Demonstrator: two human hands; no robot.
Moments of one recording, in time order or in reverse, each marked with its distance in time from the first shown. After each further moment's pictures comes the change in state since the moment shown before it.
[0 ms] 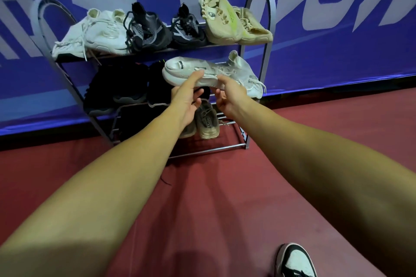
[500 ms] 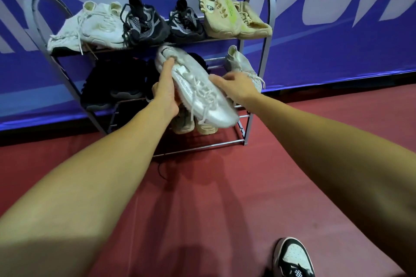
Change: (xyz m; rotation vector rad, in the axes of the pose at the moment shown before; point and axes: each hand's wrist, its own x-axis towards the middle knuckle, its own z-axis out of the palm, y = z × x) left_hand 0.014 0.015 -0.028 -0.100 0.102 -0.040; right_hand 0.000 -0.016 -0.032 -1.067 -0.130 -0.492
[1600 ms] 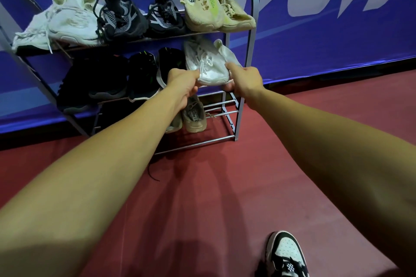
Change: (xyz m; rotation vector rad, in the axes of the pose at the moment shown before) left_hand 0.012 -0.033 0.060 0.455 -0.116 0.131; right_hand 0.004 0.028 -0.032 0.343 0.164 0.226
